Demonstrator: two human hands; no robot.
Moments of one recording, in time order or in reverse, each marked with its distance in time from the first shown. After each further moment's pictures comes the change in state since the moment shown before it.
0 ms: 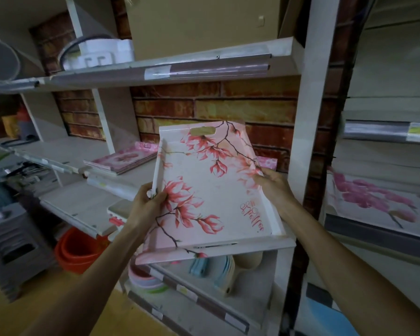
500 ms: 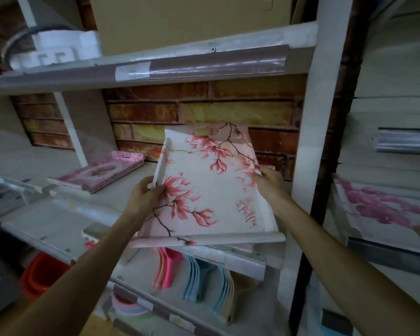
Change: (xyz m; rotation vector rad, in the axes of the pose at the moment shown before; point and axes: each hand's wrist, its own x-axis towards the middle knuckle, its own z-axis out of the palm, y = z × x) left_hand 0.143 -0.003 0.033 0.087 -0.159 0.056; right_hand 0.113 0.022 0.026 -0.105 0.177 0.024
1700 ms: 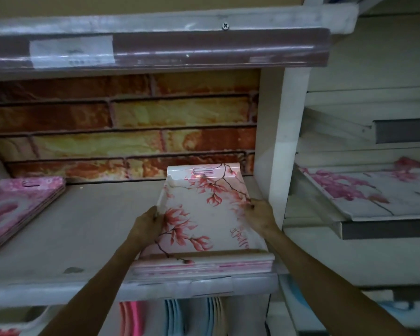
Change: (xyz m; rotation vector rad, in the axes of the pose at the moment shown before) left_hand 0.145 -0.092 0.078 0.519 -0.512 0.185; right_hand 0.028 0.101 0.034 -0.360 0.359 0.189
